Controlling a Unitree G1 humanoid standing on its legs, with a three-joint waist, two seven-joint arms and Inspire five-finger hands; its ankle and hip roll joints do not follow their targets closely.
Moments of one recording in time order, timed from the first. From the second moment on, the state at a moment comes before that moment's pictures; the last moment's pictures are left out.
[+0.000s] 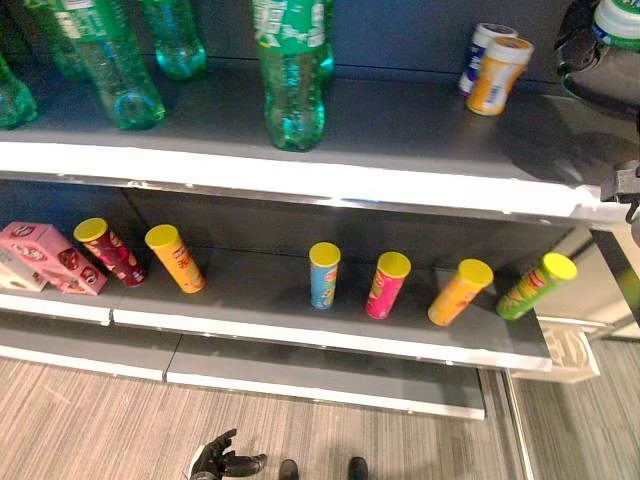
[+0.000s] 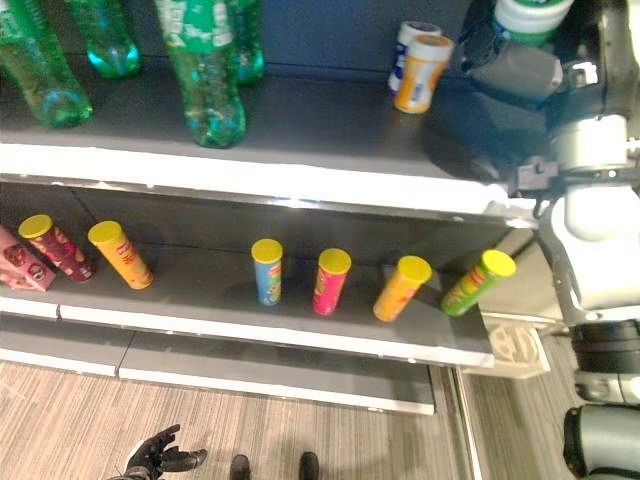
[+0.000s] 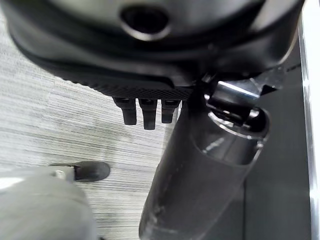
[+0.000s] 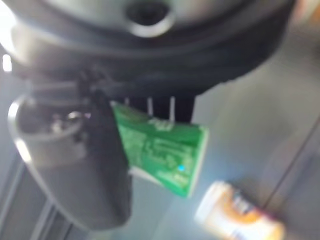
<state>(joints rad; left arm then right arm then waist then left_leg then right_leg) 0.16 0.22 -0.11 0.96 -0.25 -0.08 0.07 -0.61 -1.06 -0.01 0.09 0.48 -0.21 -0.20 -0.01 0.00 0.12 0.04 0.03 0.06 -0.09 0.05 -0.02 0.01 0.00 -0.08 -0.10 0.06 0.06</state>
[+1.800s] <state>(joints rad) 0.18 0.22 -0.12 0.88 -0.25 -0.06 0.04 -0.55 -1.00 0.01 0.11 0.59 -0.18 -0.16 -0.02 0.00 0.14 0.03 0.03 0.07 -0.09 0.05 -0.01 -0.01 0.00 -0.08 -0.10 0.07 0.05</state>
